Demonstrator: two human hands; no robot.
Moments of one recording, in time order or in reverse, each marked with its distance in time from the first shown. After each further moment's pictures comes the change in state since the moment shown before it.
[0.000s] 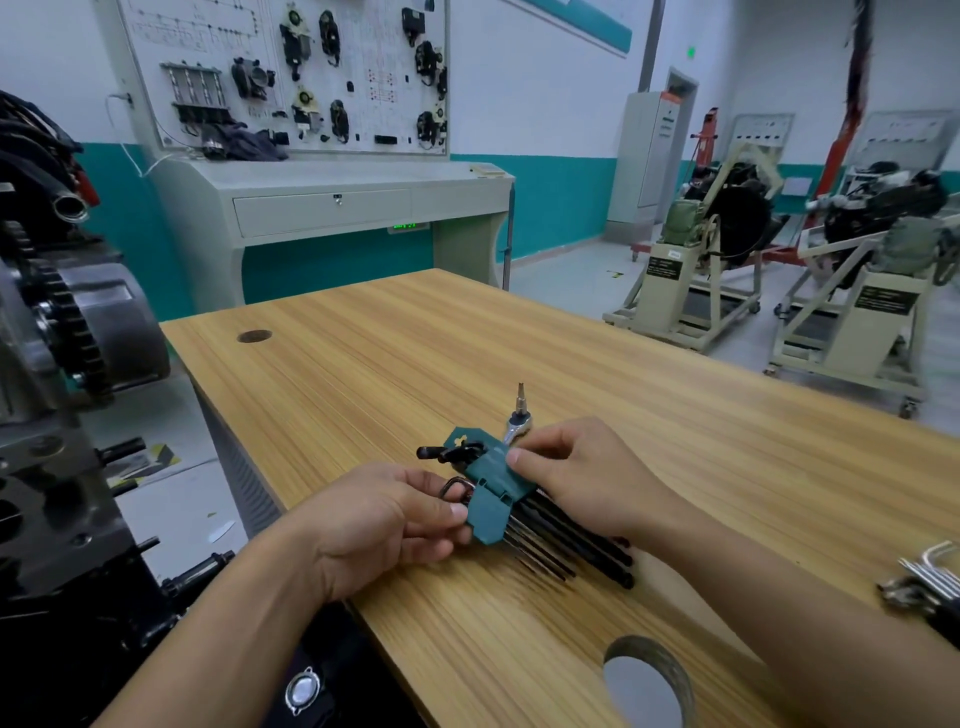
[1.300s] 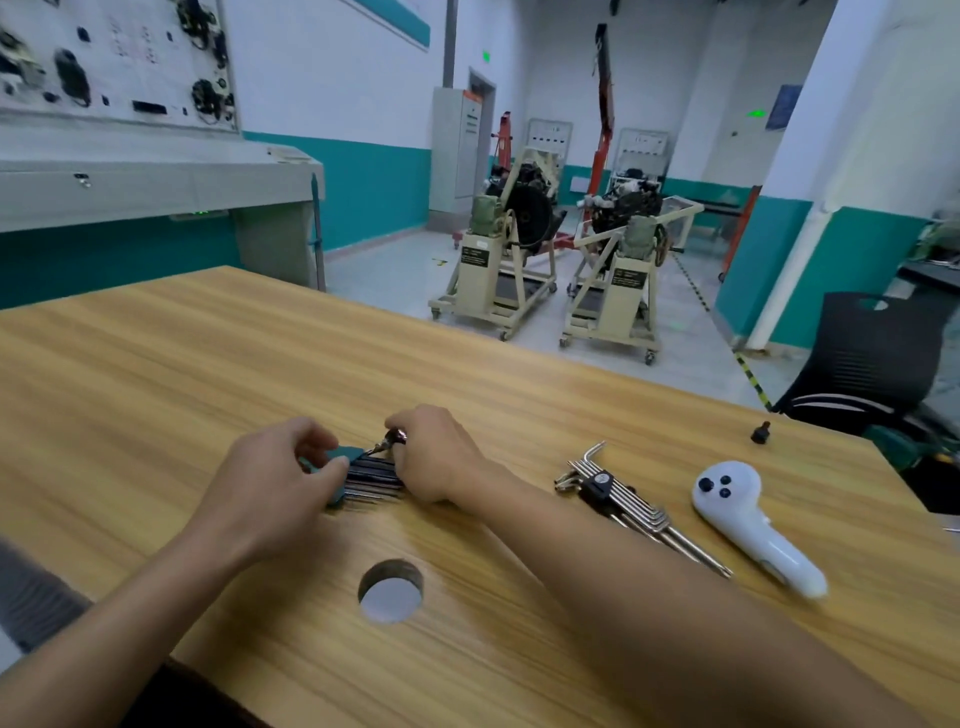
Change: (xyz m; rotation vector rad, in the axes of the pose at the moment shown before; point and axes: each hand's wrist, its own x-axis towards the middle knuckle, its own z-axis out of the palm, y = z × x) left_hand 0.016 -0.004 0.090 0.957 0.384 0.626; right_hand -0.036 0.026 -0.047 -0.516 0.150 0.089
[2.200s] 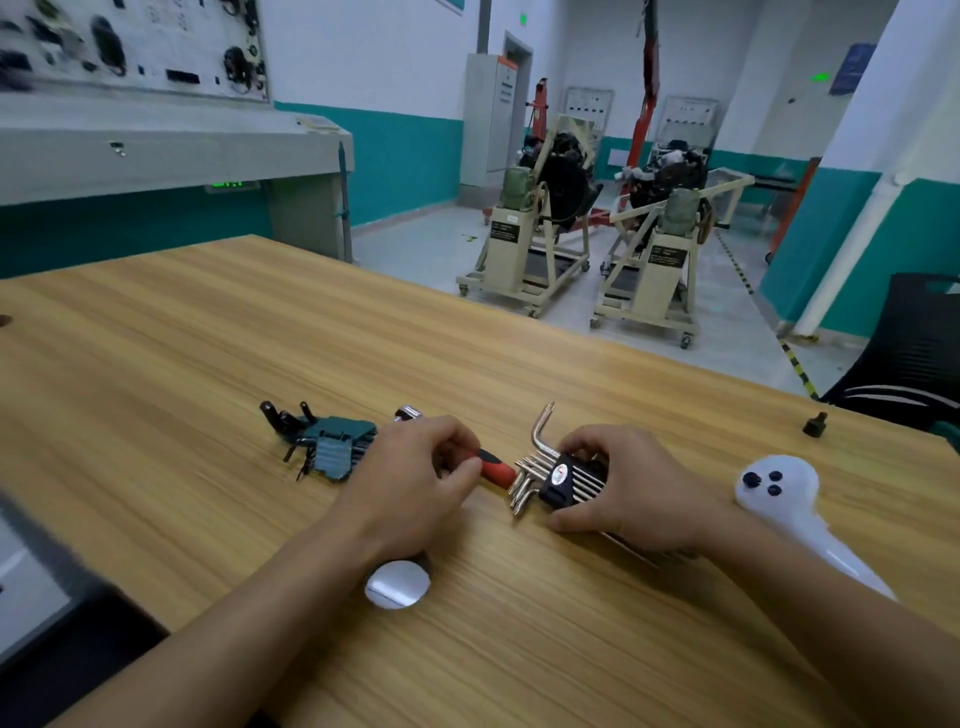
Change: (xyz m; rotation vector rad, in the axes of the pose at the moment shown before) left_hand -0.015 0.051 0.066 -0.202 -0.180 0.240; right_hand -0.103 0.110 -0.073 0.084 -0.018 0.075
